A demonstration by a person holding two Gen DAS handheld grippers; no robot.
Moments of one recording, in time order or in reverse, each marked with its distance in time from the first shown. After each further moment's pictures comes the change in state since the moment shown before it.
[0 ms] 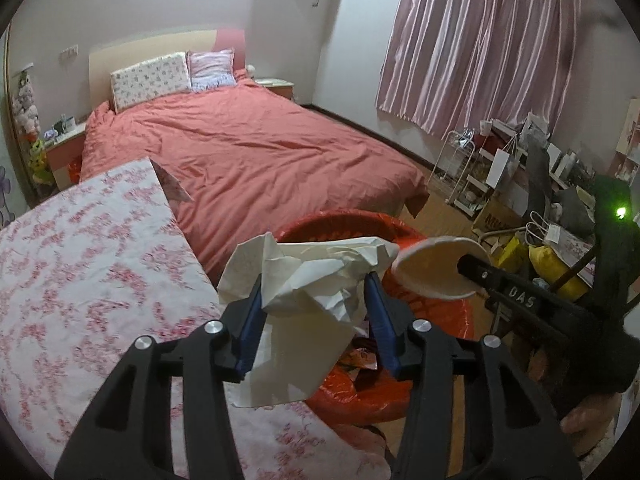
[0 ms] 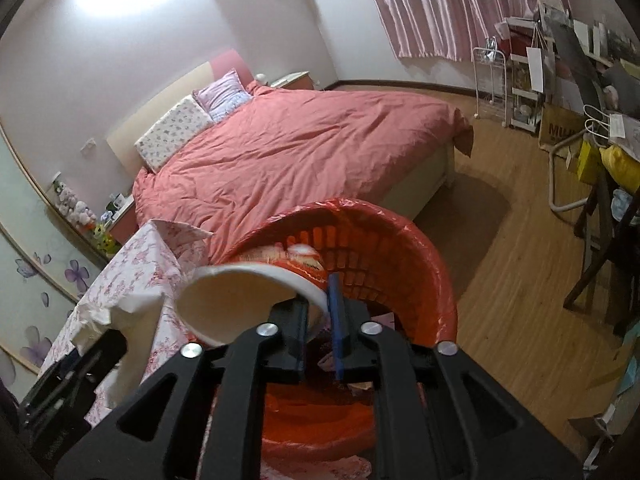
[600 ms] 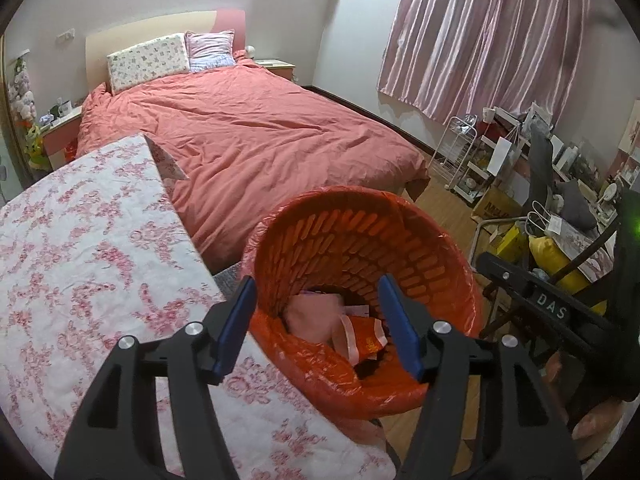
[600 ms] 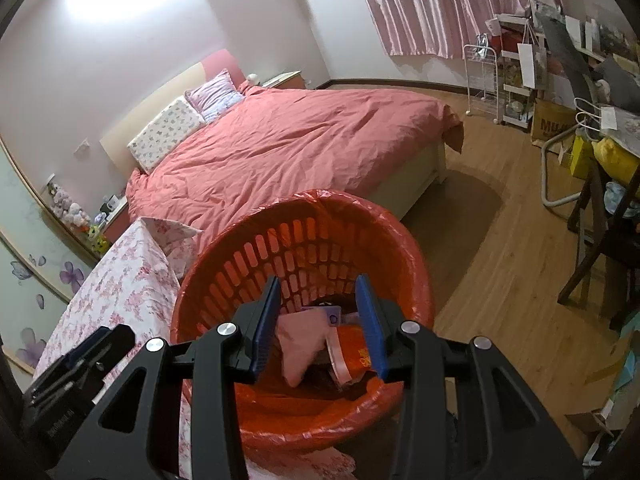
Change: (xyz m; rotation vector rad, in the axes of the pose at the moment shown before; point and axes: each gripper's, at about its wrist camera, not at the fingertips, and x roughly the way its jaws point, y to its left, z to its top) left arm 0.012 0.011 -0.010 -0.015 0.054 -0.002; right arm -0.009 -0.015 -0.007 0.007 -0.012 -0.023
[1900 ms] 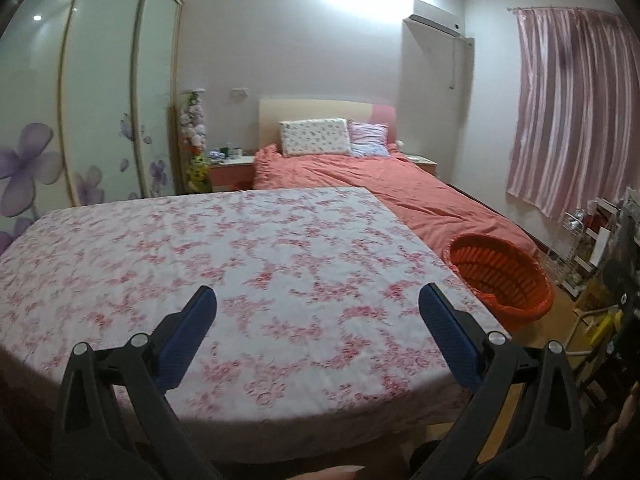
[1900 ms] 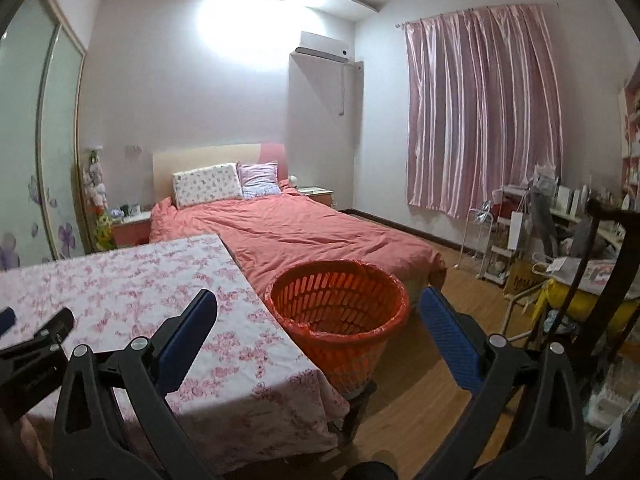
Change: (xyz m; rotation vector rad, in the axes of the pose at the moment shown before) left arm -0.273 0.063 -0.189 -0.203 -0.377 0.515; right arm -0.189 0.109 -0.154 -0.392 -0.481 -0.068
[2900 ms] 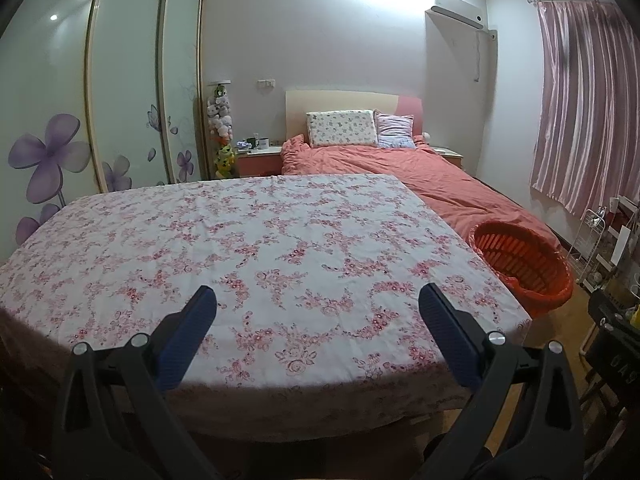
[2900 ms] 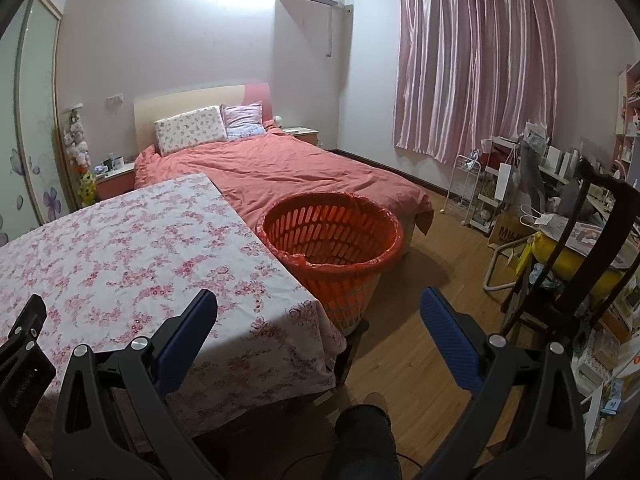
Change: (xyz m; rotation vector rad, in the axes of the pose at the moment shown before) left arm -0.013 0.011 -0.020 -0.015 0.040 0.088; right arm 0.000 0.008 -0.021 0.017 0.227 -0.053
